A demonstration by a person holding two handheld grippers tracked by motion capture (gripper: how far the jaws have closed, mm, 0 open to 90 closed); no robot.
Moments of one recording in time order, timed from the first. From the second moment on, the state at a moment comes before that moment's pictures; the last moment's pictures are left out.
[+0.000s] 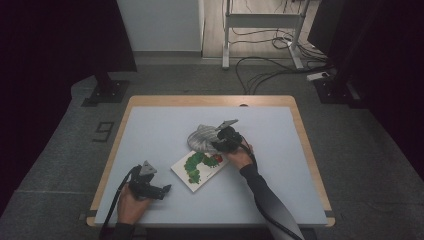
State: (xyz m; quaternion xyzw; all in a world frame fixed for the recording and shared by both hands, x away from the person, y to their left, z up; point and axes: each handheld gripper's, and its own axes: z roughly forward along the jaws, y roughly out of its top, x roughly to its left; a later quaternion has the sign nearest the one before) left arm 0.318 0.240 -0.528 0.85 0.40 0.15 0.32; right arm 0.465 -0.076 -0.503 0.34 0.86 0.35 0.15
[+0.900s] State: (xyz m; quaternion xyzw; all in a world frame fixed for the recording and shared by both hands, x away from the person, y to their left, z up) left arm 0.318 0.240 -0.528 0.85 0.40 0.15 0.32; right arm 0.461 -0.038 -0.501 0.31 0.88 0.36 0.10
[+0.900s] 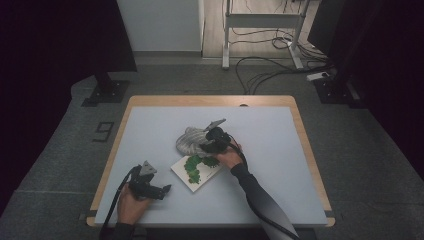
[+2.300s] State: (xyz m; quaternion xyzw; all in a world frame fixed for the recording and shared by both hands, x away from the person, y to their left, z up) left arm 0.318 0.240 -0.528 0.85 0.40 0.15 0.32; right arm 0.406 0.034 -0.502 0.21 0.90 0.39 0.05
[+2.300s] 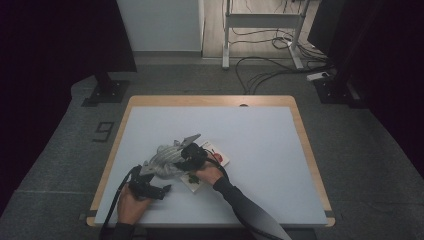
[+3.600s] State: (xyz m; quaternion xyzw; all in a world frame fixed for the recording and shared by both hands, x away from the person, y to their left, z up) left arm 0.318 0.241 -0.528 0.85 0.40 0.15 0.32; right arm 0.401 -0.019 -0.460 0.23 0.88 0.41 0.09
